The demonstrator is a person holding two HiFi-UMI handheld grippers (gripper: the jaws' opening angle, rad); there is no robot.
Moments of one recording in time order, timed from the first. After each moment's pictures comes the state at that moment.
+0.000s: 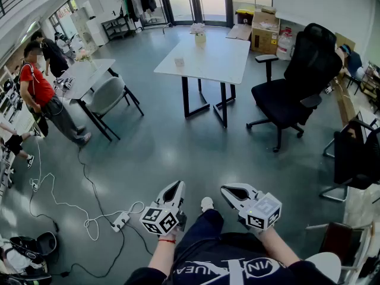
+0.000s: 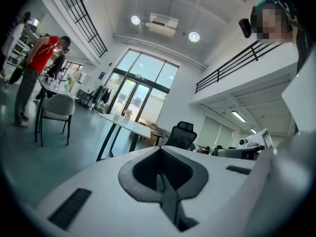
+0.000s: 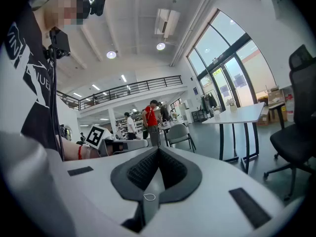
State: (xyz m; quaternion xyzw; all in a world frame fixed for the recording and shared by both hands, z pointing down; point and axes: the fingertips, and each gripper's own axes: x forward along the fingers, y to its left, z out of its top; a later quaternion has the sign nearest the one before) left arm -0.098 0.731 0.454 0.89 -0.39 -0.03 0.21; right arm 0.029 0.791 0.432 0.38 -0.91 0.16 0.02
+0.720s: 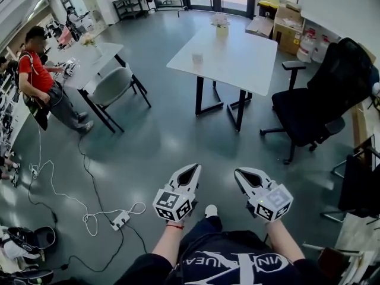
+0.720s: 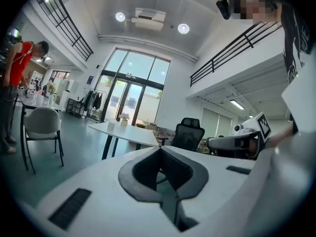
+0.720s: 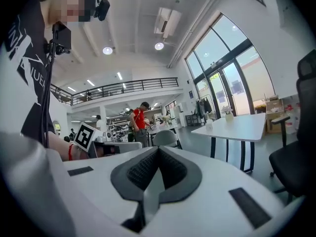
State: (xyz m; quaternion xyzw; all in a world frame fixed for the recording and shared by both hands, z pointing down) left arm -0.058 0.518 0.440 0.92 -0.37 0.01 0.14; right arm 0.052 0.561 0.415 0.42 -0.90 0.13 0.03
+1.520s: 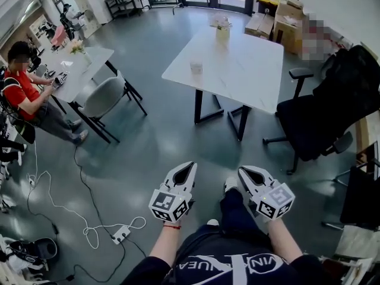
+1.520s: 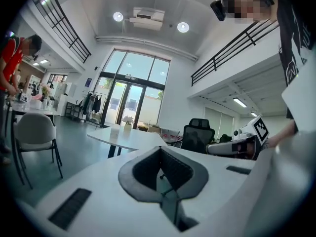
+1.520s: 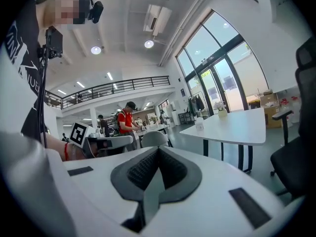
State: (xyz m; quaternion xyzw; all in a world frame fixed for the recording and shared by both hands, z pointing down) left arm -0.068 0.358 0.445 0.92 -0.37 0.02 0.13; right arm 0.069 0.402 0.447 0.45 -0.88 0.16 0.02
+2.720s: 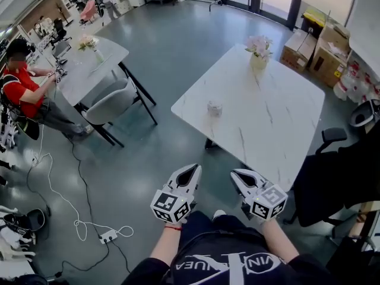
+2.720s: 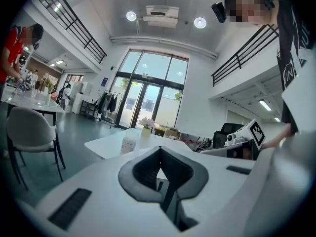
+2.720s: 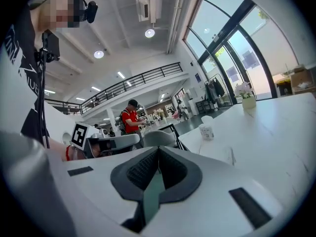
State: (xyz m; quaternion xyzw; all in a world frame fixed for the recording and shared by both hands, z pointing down) left arm -0.012 0.054 0.453 0.88 -0.46 0.00 0.16; right arm 0.093 0.067 0.462 0.31 -0.93 0.21 0.04
